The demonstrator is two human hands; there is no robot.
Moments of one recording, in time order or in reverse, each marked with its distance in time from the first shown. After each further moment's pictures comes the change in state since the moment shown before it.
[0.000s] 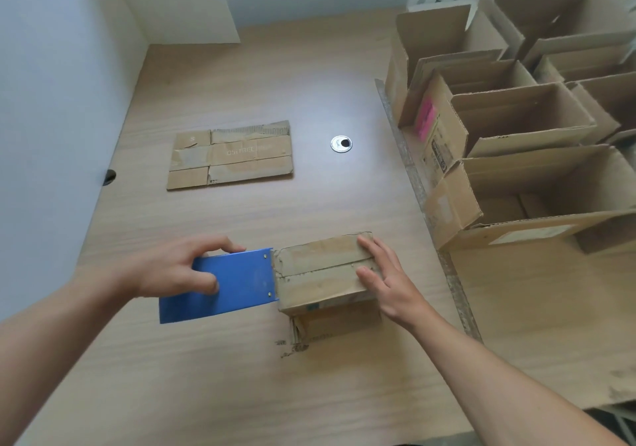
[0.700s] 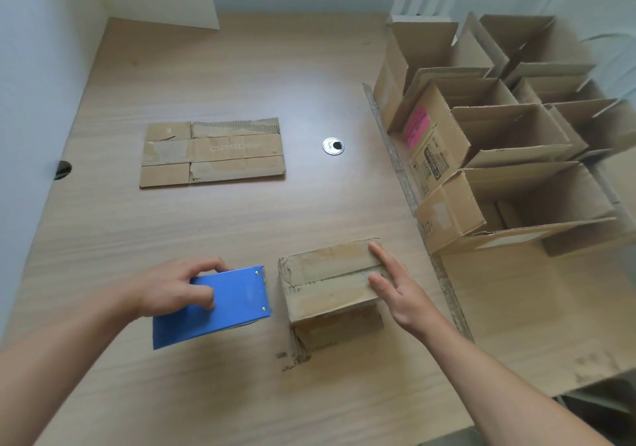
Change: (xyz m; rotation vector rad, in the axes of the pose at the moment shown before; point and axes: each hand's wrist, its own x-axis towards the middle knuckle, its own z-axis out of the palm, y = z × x) left_hand 0.032 -0.061 0.012 -0.122 -0.069 -0.009; right_hand -0.009 -0.021 0.003 -0.093 0.050 0.108
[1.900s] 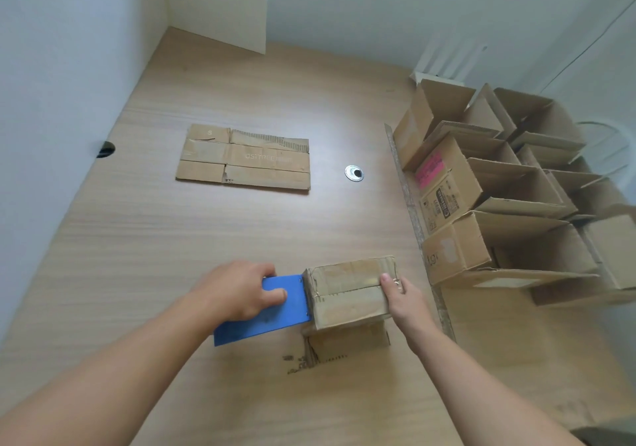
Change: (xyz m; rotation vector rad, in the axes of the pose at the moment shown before) left_hand 0.022 0.011 0.057 0.294 0.362 -0.006; right_hand 0.015 -0.026 0.019 -0.076 0.280 0.435
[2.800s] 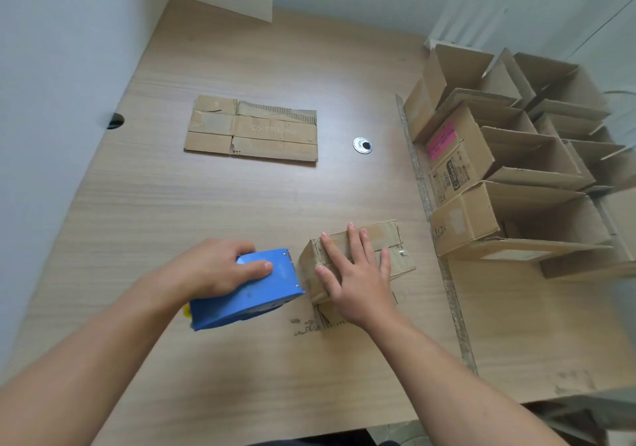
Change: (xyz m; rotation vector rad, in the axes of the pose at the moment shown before) left_hand -0.040 -0.028 -0.011 -0.145 -0.062 -0.046; right_hand -0.054 -0.019 0.058 -0.690 -0.084 -0.600
